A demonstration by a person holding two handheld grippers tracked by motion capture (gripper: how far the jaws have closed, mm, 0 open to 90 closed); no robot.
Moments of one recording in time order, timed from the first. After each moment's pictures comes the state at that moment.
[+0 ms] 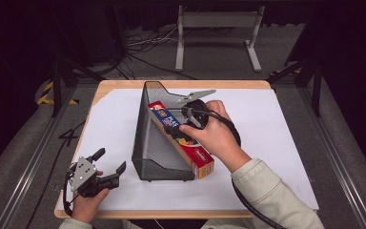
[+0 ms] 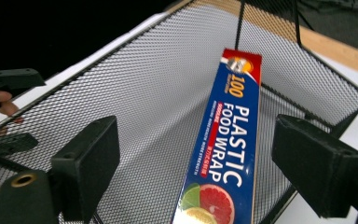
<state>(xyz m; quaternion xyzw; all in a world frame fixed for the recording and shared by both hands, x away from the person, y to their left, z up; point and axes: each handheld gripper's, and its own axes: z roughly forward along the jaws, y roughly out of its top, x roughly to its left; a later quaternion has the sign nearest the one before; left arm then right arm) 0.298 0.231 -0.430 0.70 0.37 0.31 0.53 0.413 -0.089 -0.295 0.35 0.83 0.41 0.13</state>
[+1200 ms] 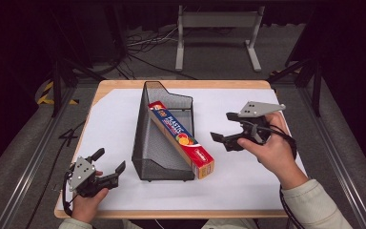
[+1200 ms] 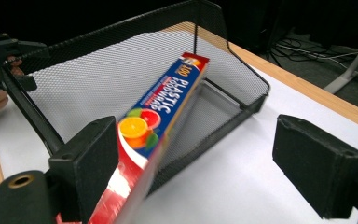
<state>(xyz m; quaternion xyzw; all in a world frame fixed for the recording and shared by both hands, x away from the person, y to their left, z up) 0.298 0.232 -0.430 0.70 0.38 0.30 0.53 0.366 -0.218 -0.285 0.30 0.81 0.46 0.19</state>
